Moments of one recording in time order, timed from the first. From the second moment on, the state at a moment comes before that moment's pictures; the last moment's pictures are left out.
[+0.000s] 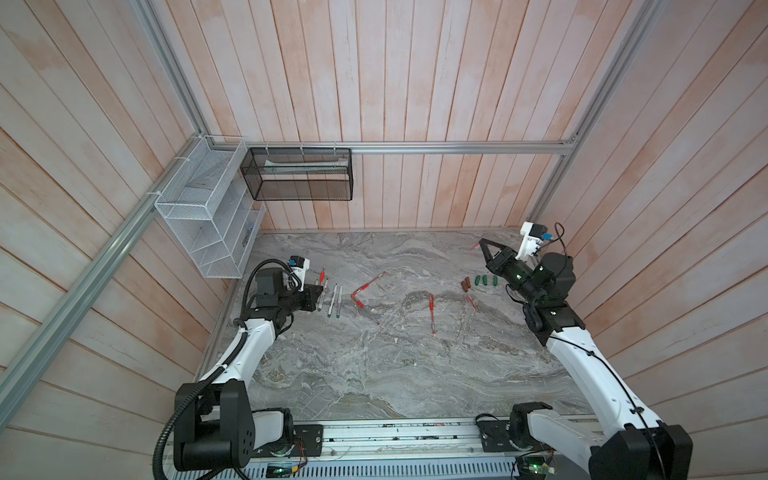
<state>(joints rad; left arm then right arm) 0.05 1.29 0.78 -0.16 0.49 0.01 0.11 1.05 0.85 0.18 -0.38 0.71</state>
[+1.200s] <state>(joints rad) 0.18 1.77 1.00 -0.26 -0.02 0.22 -0.04 0.89 0.68 -0.09 -0.40 0.47</state>
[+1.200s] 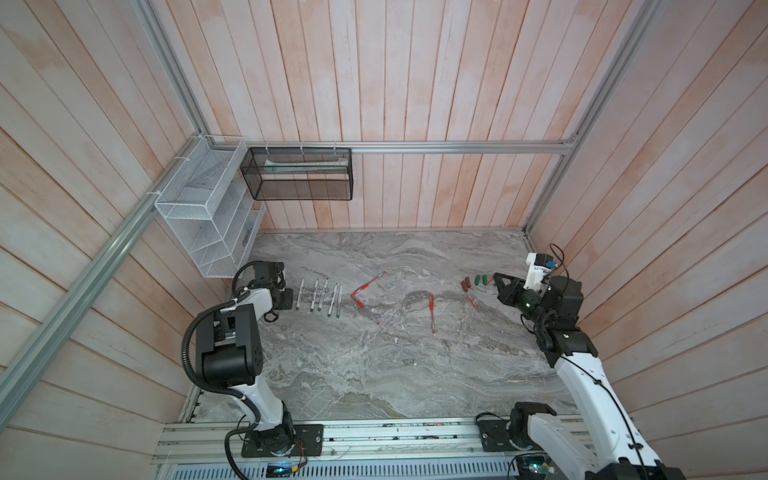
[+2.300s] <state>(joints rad) 0.18 1.69 1.04 -0.31 -0.04 0.17 -0.10 1.03 0.78 -0.39 -0.35 0.34</state>
